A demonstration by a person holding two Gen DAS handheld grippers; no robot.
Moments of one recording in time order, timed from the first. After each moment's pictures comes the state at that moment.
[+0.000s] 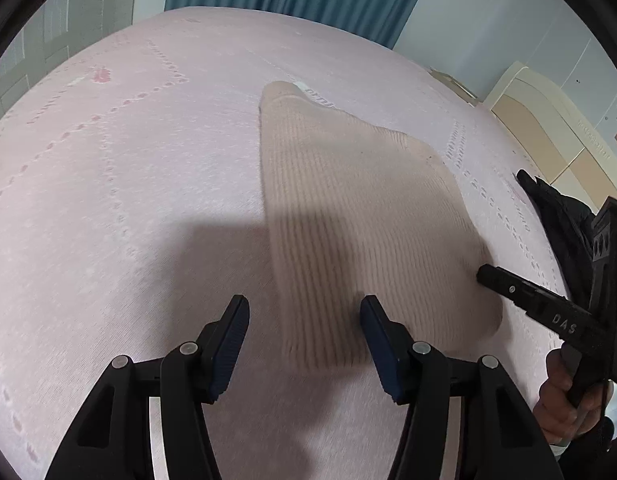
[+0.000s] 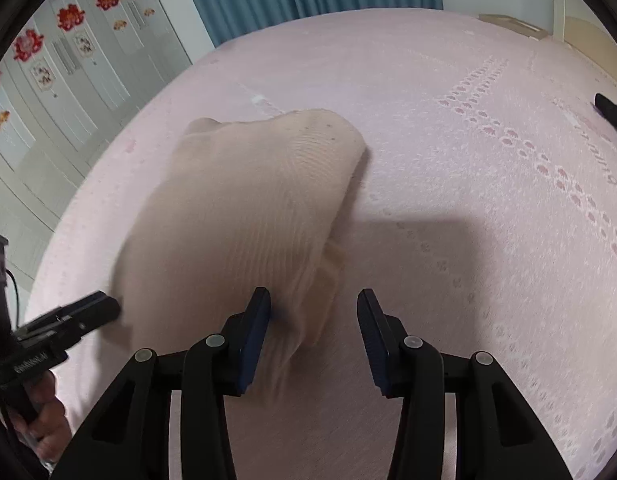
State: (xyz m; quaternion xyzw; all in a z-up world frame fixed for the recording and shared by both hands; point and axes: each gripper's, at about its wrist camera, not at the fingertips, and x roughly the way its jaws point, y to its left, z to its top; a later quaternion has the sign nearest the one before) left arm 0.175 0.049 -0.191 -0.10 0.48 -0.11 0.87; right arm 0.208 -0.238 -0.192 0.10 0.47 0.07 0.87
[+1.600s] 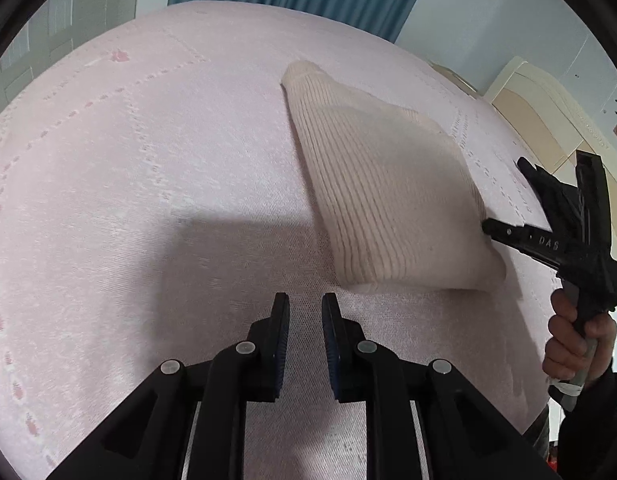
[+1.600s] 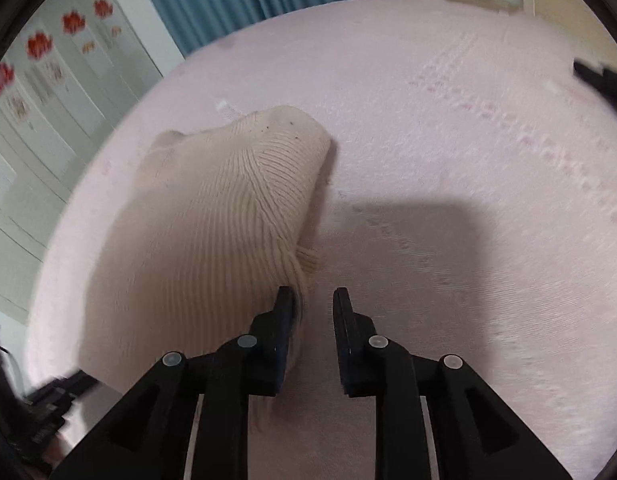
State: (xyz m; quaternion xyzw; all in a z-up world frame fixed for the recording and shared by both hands) left arm 0.154 0.080 -0.211 -0.10 0.48 -0.12 0.86; right arm 0.229 -0.251 -0.209 0.11 0.48 0.02 0.87
